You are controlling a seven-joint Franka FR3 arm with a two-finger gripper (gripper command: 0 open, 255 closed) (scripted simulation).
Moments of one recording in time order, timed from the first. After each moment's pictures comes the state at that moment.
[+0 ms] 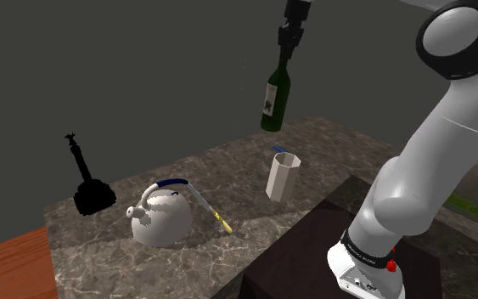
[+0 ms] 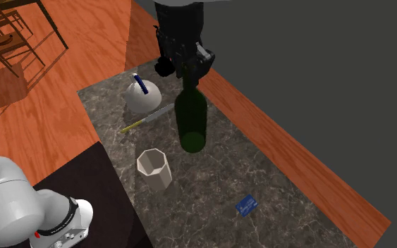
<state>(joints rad) 0.02 -0.11 -0.39 -1.47 -0.02 1.42 -0.33</state>
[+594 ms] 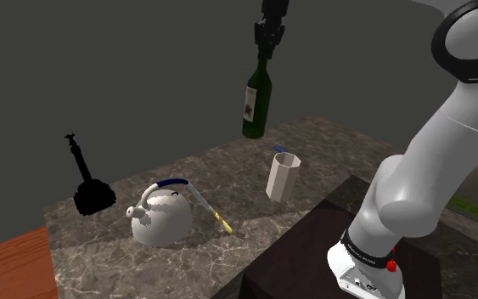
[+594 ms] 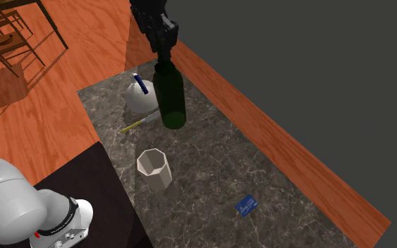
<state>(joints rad) 0.12 -0.14 -0.25 -1.51 -0.03 1.42 -0.10</state>
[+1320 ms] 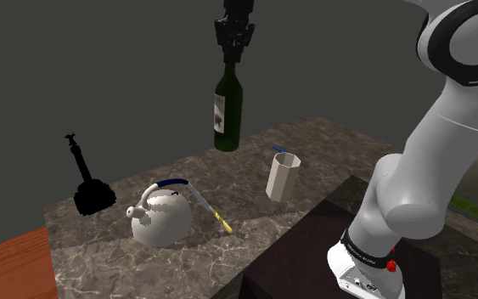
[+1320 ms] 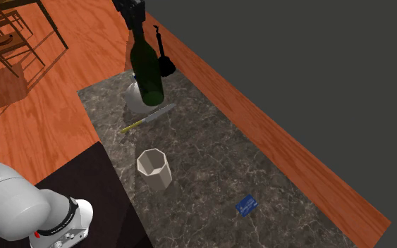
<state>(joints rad) 0.23 -0.08 -0.10 -1.46 -0.02 1.42 0.16</state>
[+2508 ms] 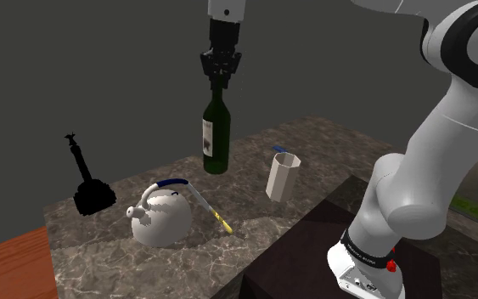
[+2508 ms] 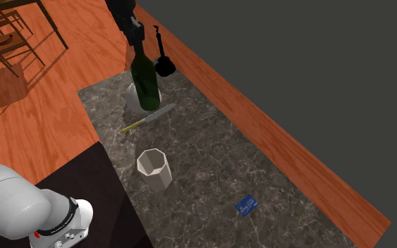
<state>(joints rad) 0.26 -0.11 -0.06 -1.69 -0.02 1.62 0.24</state>
